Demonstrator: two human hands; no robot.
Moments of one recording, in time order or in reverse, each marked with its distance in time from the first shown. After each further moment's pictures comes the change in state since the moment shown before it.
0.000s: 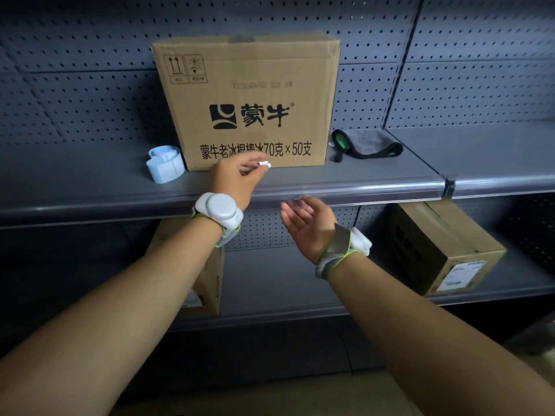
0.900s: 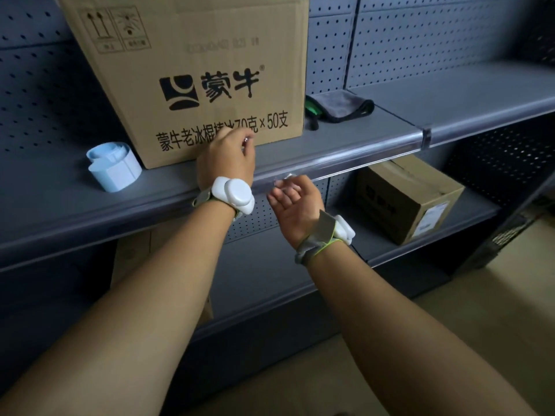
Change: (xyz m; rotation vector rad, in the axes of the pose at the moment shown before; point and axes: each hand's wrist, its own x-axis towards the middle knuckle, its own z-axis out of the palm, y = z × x) left_hand 0.025 -0.037 0.030 0.410 -0.049 0.185; right_hand 0.021 0.037 0.009 0.142 0.094 -0.305
